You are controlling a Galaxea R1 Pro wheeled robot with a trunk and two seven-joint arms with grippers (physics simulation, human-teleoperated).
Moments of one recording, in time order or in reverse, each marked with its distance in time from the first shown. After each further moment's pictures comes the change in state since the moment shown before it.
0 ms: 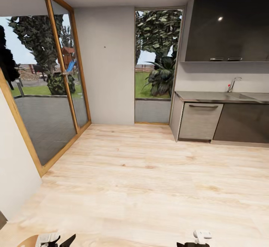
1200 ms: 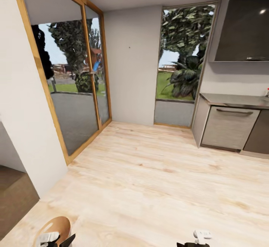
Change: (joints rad) left arm 0.000 0.001 0.002 -0.002 0.000 -0.002 -0.002; right arm 0.000 0.001 0.001 0.001 0.002 0.000 -0.003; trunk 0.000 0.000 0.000
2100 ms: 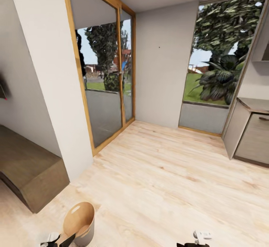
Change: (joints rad) left arm 0.000 0.000 0.000 0.000 0.000 0.000 0.000; right arm 0.000 0.001 0.000 0.003 0.003 0.000 -0.001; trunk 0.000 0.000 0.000
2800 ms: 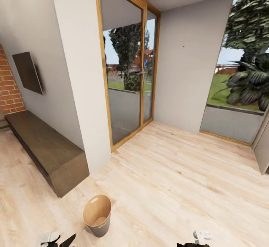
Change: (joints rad) left arm 0.000 0.000 -0.003 0.000 0.000 0.000 0.000; right arm 0.000 0.000 0.000 0.000 0.000 0.000 0.000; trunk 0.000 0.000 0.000
